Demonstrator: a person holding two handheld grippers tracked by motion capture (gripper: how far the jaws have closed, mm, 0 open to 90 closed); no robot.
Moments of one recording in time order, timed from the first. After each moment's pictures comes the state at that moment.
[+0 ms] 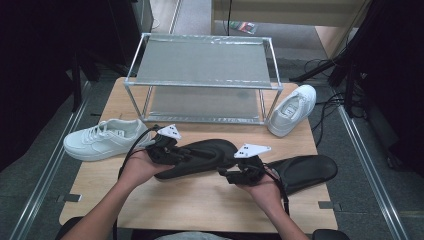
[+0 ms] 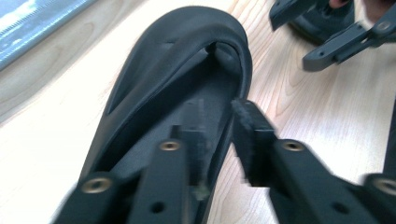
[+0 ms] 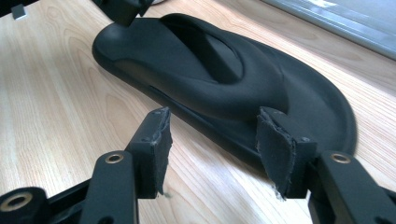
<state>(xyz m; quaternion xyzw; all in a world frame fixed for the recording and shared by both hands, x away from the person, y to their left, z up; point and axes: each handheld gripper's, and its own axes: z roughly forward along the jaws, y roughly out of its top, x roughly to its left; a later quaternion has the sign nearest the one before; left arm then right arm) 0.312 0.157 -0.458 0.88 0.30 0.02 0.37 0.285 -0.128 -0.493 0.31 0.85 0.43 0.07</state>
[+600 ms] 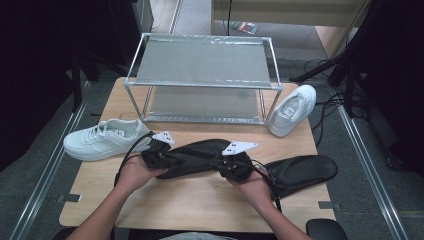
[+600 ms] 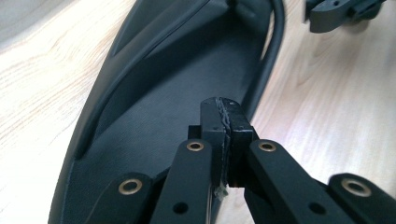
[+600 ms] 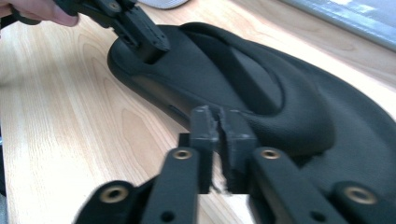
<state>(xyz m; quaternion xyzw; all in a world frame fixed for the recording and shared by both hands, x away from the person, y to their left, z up) 0.314 0.174 -0.494 0.88 0.33 -0.01 0.34 0.292 -0.099 -0.494 0.30 0.85 0.43 0.05</state>
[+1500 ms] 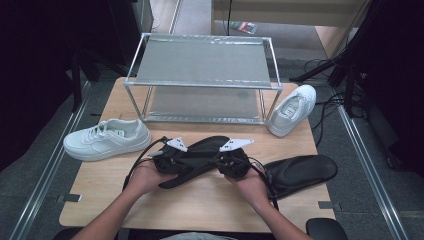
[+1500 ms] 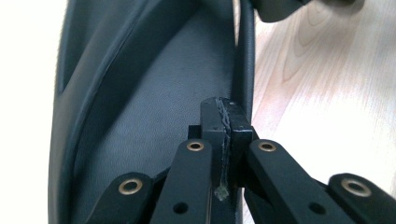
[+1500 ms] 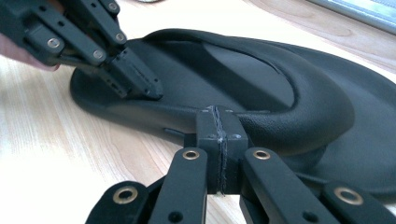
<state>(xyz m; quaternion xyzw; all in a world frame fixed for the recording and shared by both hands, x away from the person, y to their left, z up) 0.307 0.141 -0.504 0.90 0.30 -0.02 0.33 0.302 -0.093 -0.499 0.33 0.85 0.41 0.04</state>
